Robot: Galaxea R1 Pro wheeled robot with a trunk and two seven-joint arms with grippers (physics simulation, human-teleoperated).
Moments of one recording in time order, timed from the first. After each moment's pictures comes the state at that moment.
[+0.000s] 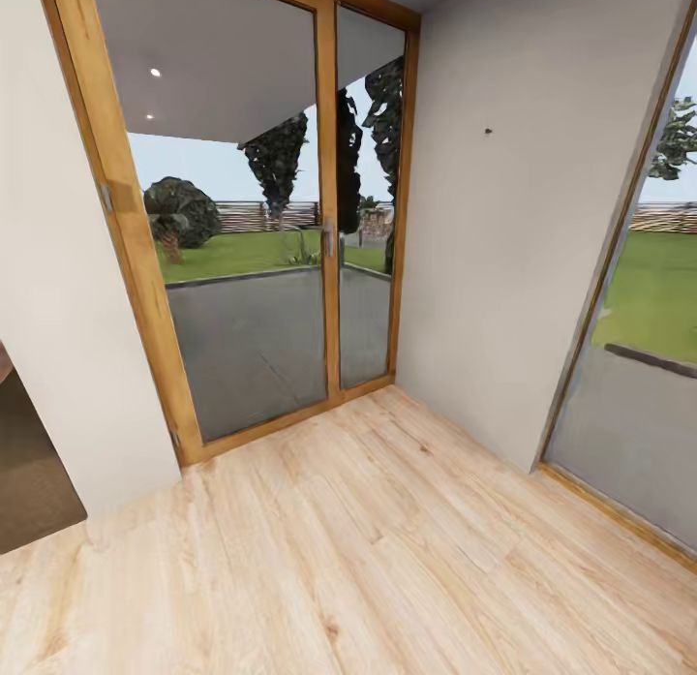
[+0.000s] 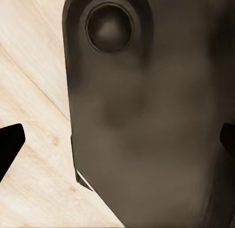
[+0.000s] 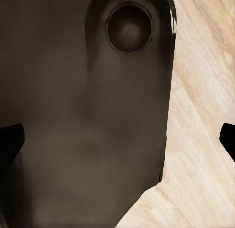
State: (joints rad) left arm 0.00 0.00 0.00 0.00 0.00 0.00 0.00; right arm 0.00 0.00 0.00 0.00 0.00 0.00 0.00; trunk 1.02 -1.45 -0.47
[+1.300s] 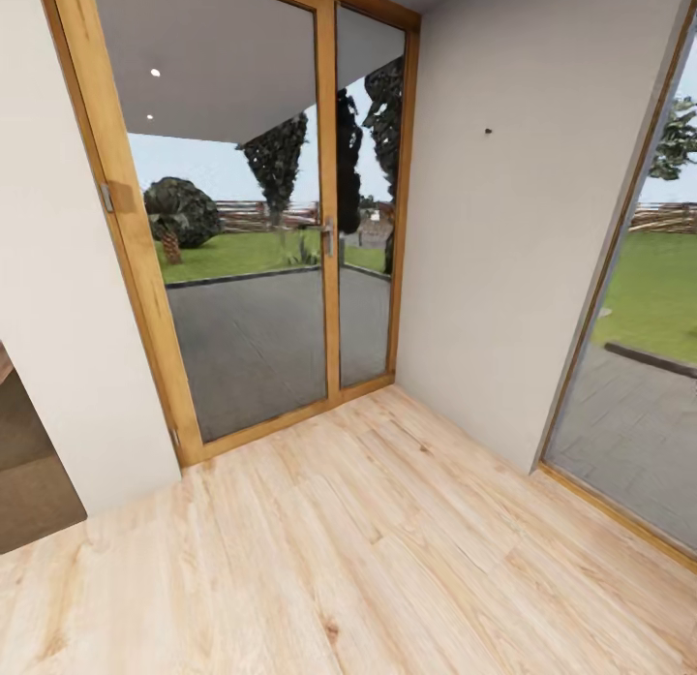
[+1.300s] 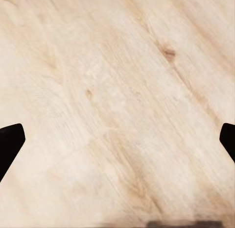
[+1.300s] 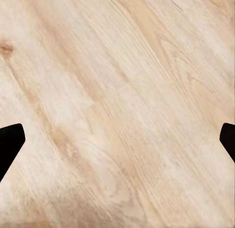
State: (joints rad) left arm 0.01 -0.01 0.02 -0.70 -0.01 -0.04 0.00; right arm -0.17 -0.05 0.00 -0.38 0.00 -0.15 0.00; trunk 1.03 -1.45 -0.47
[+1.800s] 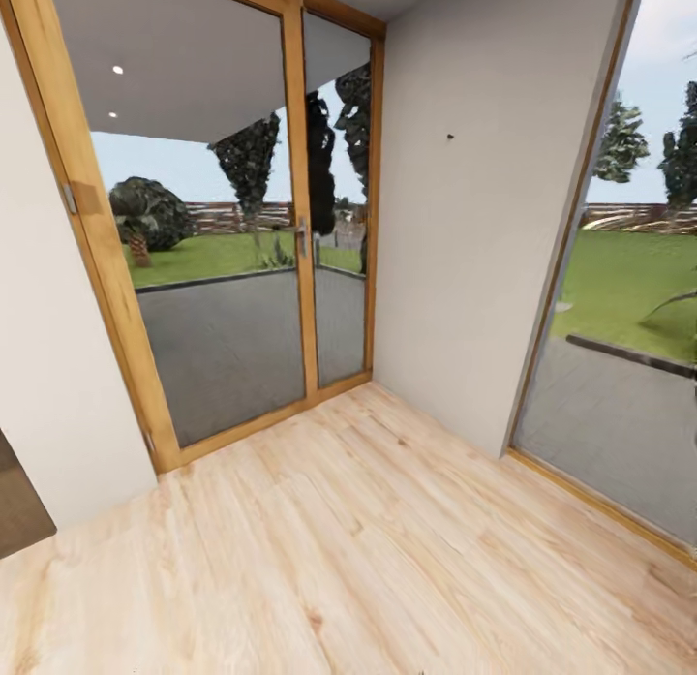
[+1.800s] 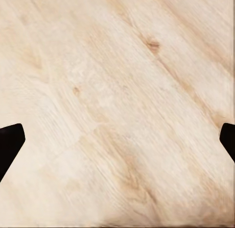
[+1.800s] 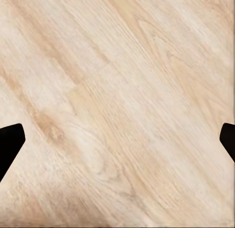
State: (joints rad) left arm 0.01 -0.01 0.01 -0.69 -0.01 -0.03 0.00; right arm -0.17 -0.06 0.00 -0.37 0.00 -0.14 0.00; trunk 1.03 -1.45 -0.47
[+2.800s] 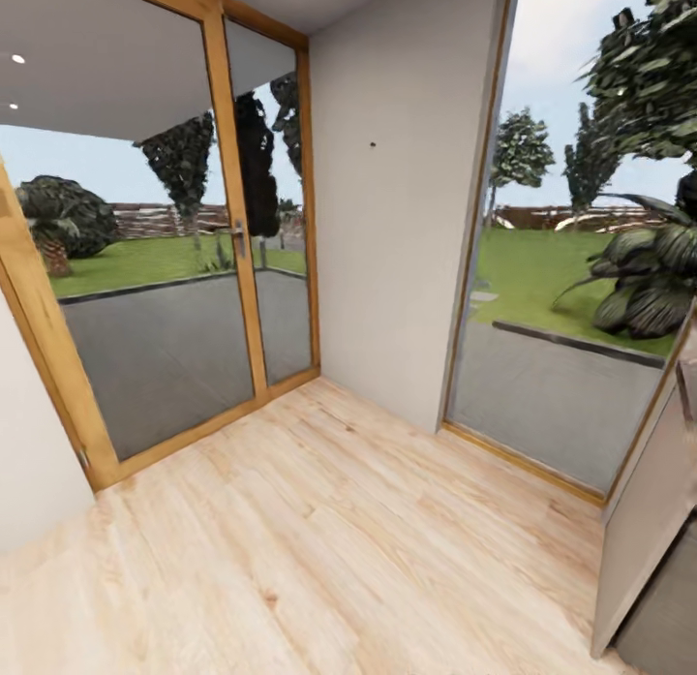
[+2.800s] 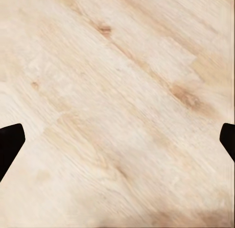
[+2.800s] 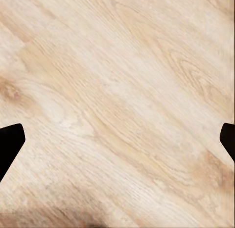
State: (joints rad) left arm 0.01 -0.01 0.01 -0.69 -0.01 -0.03 0.00; right arm -0.16 -0.07 -0.01 -0.33 0.00 -0.18 0.00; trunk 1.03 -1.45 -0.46
